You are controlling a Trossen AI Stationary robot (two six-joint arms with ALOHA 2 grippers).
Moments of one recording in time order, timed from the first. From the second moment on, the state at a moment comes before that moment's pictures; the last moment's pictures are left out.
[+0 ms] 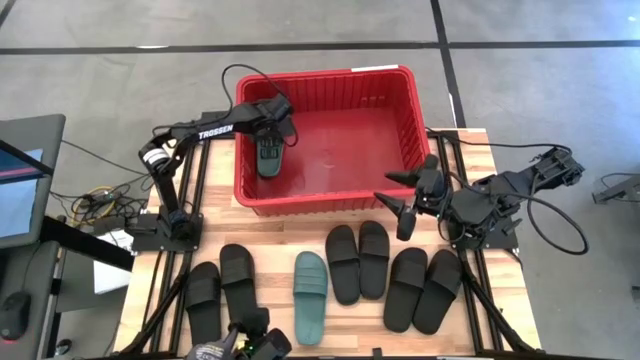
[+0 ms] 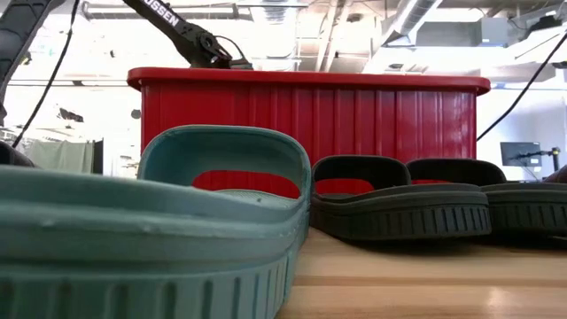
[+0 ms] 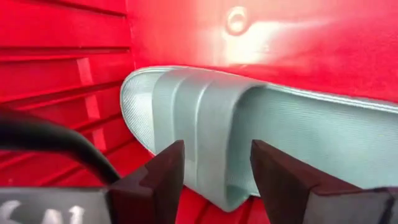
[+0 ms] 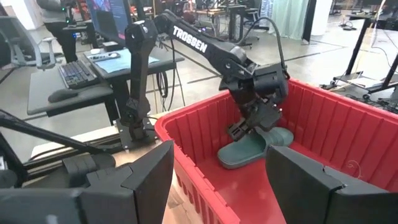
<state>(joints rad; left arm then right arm) 0.70 1.82 1.42 -0.73 -0.35 0.76 0.48 1.10 1.25 -0.46 0.87 0.25</state>
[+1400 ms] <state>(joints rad) -0.31 1.32 1.42 -0.78 -0.44 -0.18 0.52 1.08 1.25 -0.46 0.72 0.04</state>
